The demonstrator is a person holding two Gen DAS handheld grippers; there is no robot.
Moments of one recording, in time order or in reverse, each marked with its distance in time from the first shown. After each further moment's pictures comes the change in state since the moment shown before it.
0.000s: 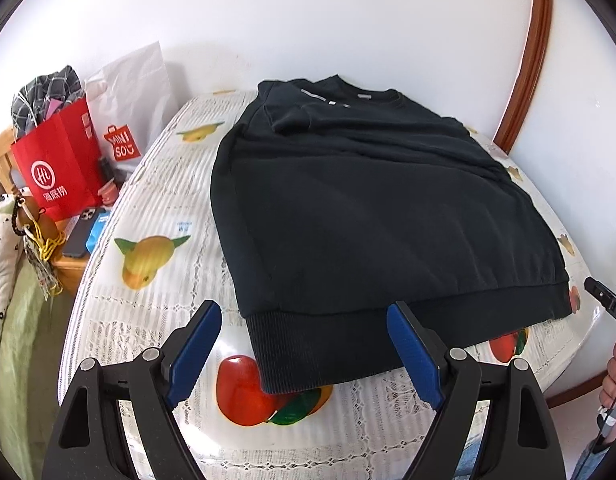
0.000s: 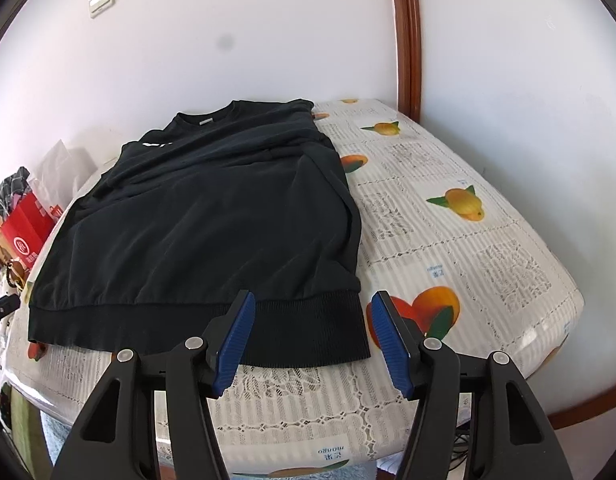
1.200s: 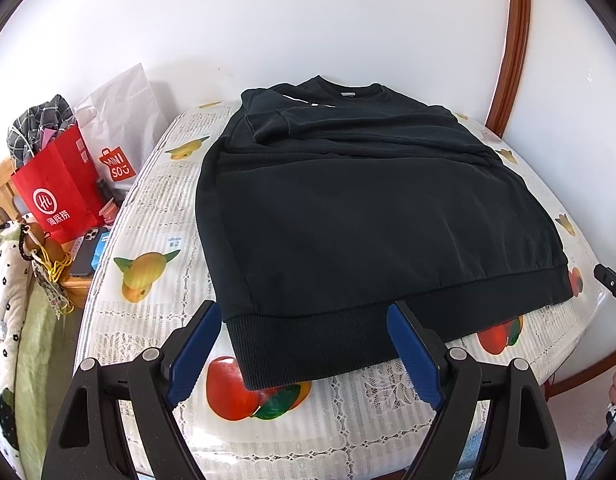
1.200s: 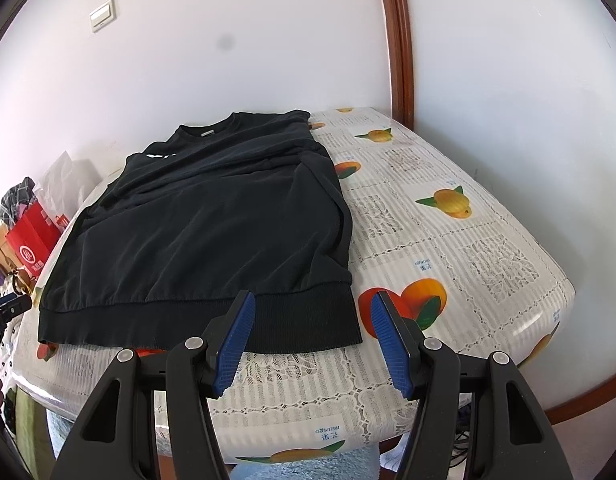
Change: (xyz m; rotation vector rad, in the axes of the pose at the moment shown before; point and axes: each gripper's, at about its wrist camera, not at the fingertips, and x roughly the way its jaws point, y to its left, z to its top) left arm -0.013 -0.028 0.002 0.082 -0.005 0.035; right arm -0.025 -0.003 -0.009 0.024 -0.035 0.010
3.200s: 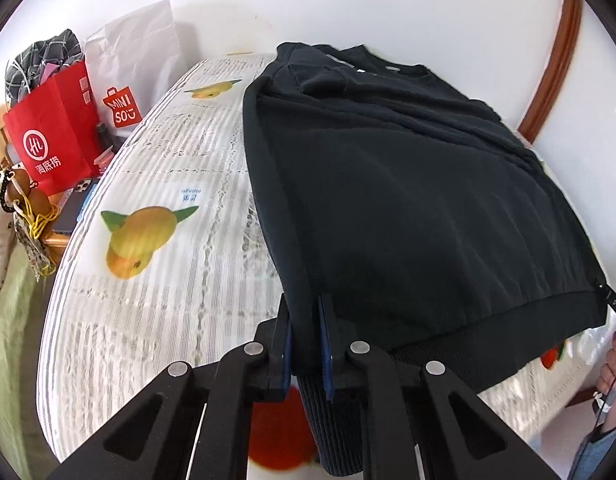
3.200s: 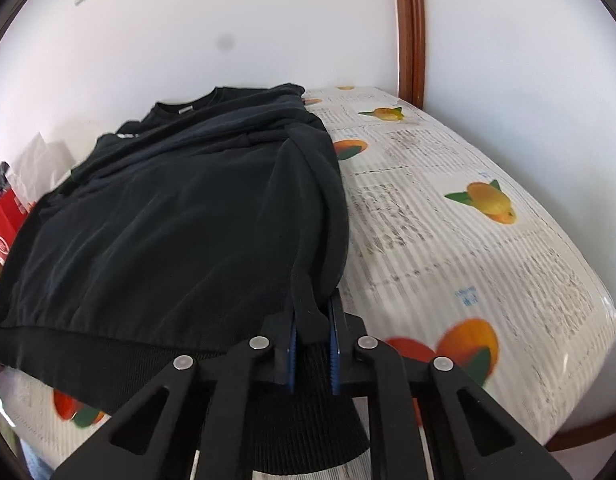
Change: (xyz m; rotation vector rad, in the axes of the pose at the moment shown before) left arm 0.060 0.058 -0.014 -0.118 0.085 -0.043; right arm 0.091 -0.007 0.007 -0.020 0.033 -0.027
